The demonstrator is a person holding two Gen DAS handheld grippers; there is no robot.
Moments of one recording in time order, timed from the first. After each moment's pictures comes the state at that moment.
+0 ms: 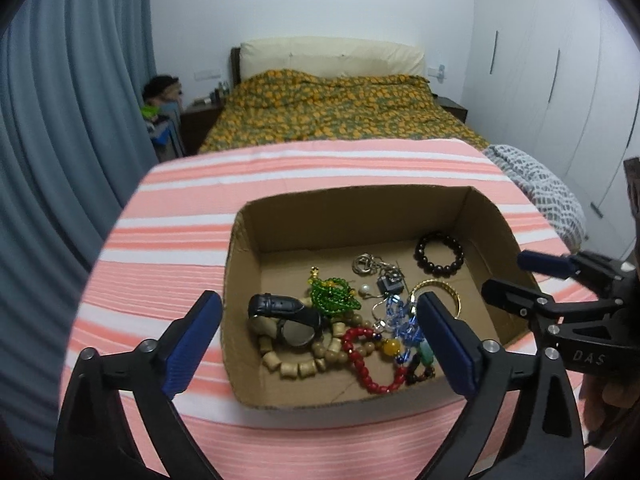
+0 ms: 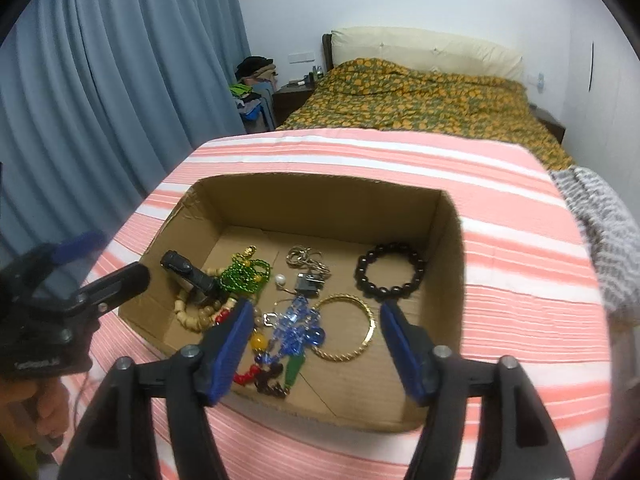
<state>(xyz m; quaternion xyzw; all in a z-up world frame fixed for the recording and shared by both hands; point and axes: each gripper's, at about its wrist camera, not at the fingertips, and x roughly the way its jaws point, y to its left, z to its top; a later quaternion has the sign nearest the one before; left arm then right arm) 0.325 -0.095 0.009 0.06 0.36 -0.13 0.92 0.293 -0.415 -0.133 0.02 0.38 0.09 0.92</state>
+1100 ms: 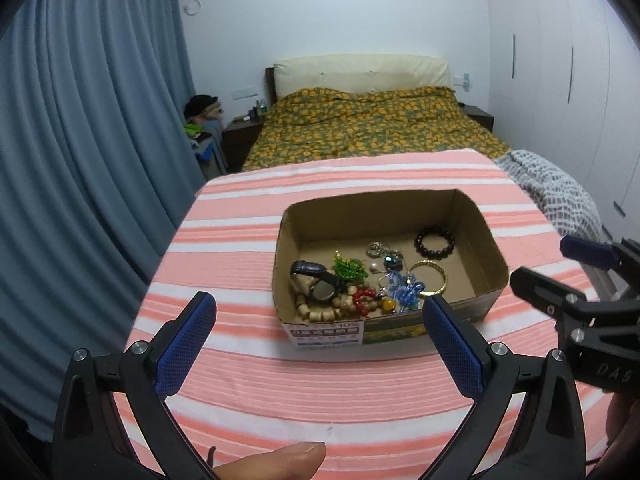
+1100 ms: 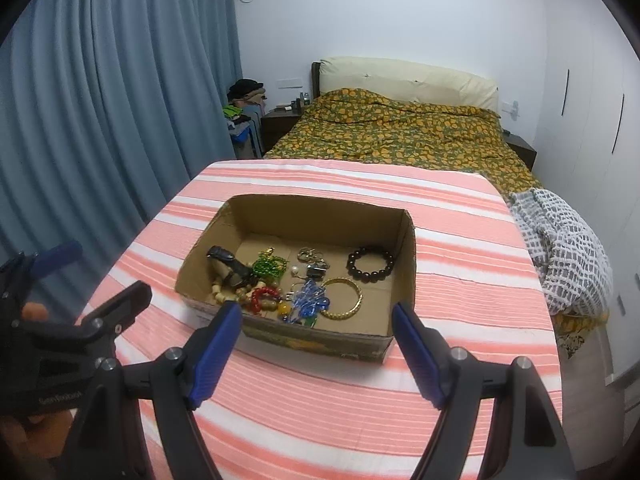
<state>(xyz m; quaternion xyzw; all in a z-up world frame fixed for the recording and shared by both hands) 0.230 -0.091 0.071 0.08 0.34 -0.07 0.93 0.196 -0.392 -0.065 0.00 0.34 0.06 0.94</state>
